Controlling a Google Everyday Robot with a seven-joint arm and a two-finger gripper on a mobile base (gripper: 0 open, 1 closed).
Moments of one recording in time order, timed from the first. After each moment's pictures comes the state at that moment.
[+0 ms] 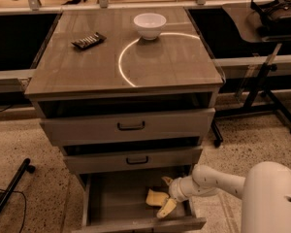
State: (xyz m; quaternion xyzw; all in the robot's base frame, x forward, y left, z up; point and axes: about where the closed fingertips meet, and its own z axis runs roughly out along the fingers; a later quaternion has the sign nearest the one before) arm 0.515 -0.078 0.240 -0.56 0.73 0.29 0.25
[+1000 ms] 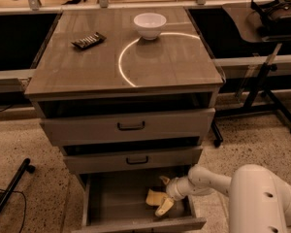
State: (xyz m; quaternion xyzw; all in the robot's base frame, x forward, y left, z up) arm 0.536 -0.073 0.196 -0.57 0.72 0.28 0.26
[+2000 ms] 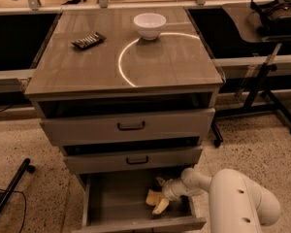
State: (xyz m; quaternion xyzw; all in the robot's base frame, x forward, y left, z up) arm 0.562 -0.060 0.128 -0.59 0.72 0.27 0.26
